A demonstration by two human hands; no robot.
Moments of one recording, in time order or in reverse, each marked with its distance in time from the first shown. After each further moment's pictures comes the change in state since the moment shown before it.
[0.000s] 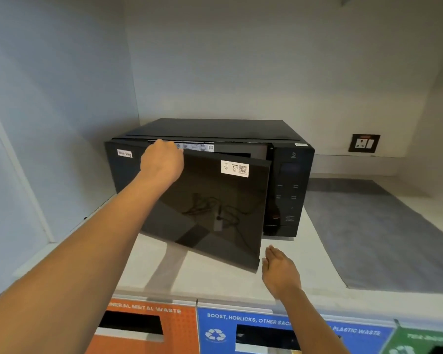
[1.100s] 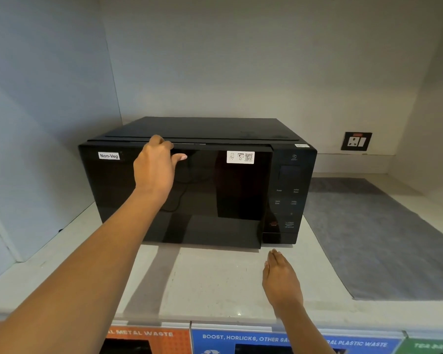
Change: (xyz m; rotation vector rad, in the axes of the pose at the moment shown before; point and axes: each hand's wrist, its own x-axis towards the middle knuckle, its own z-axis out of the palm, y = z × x) left_hand 0.025 -0.001 0.048 -0.271 0.303 0.116; right_hand 0.015 0.002 0.015 0.053 -0.022 0.131
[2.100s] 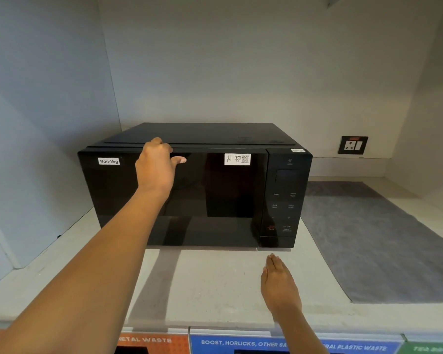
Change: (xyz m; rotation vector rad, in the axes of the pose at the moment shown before) left_hand 0.010 0.005 0.005 -0.067 0.021 -0.043; right_hand -0.001 0.002 0.002 -0.019 -0.030 -0.006
